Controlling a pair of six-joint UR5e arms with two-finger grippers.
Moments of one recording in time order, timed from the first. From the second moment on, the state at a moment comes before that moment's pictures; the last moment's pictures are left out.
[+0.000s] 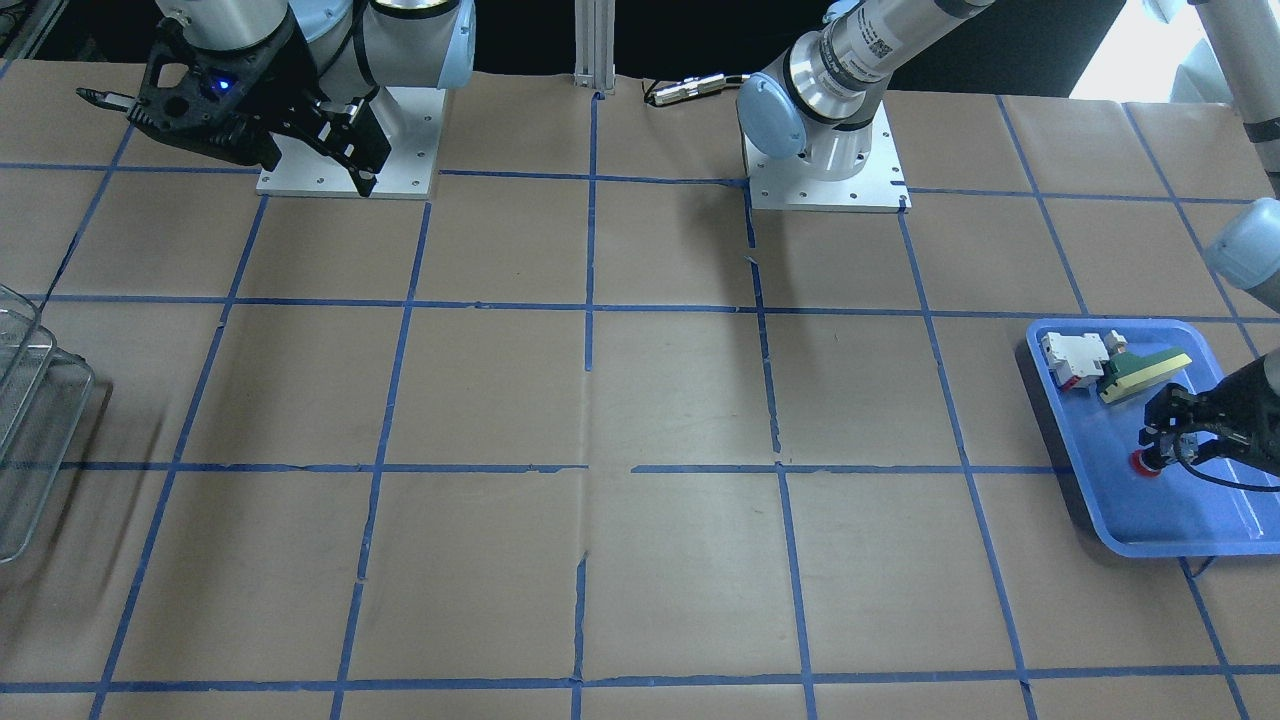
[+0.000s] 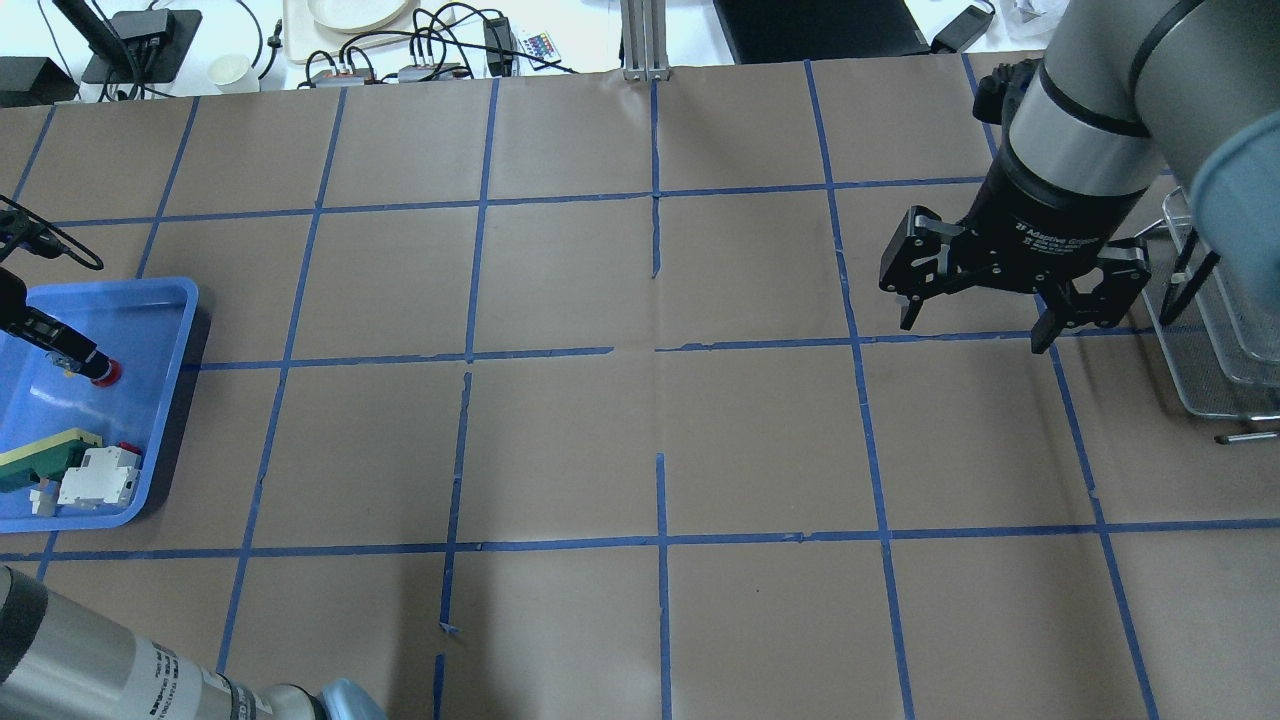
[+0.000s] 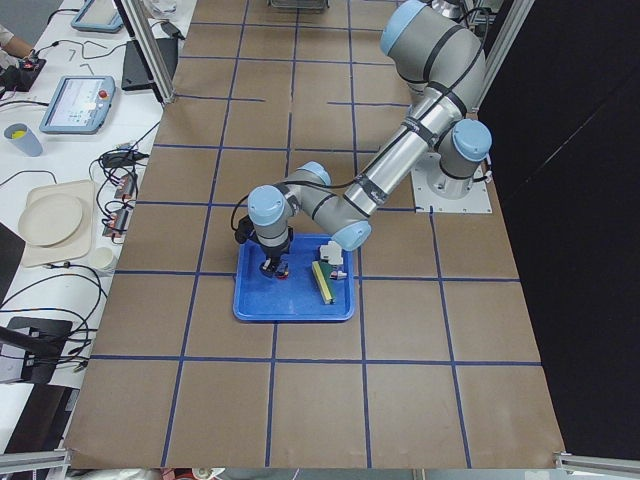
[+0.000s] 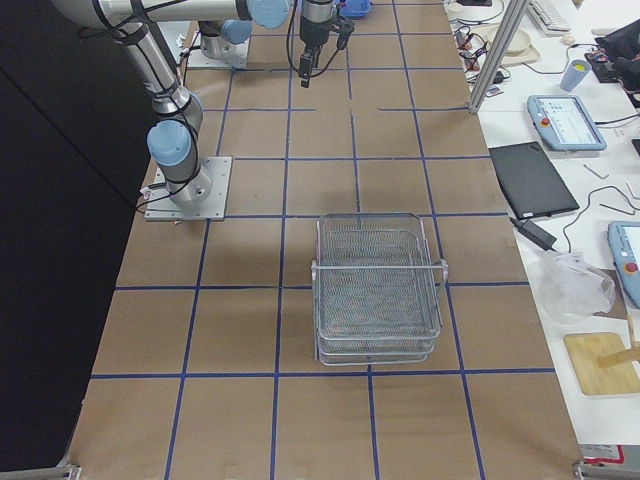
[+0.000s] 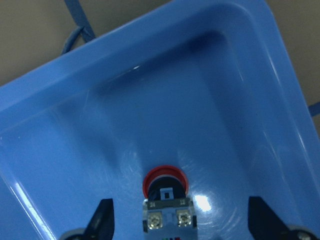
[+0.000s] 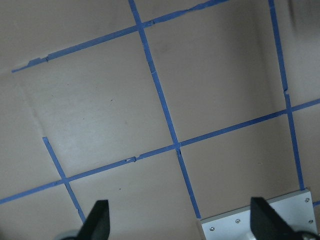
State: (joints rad) left arm -0.82 -2.07 -1.63 -1.03 1.58 1.16; right arm 1.56 -1.71 1.68 -1.43 -1.56 0.32
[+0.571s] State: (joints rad) left arm -0.83 -1.95 -1.63 -1.20 1.56 1.13; right arm 1.39 -1.71 1.67 -1.34 -1.19 0.52
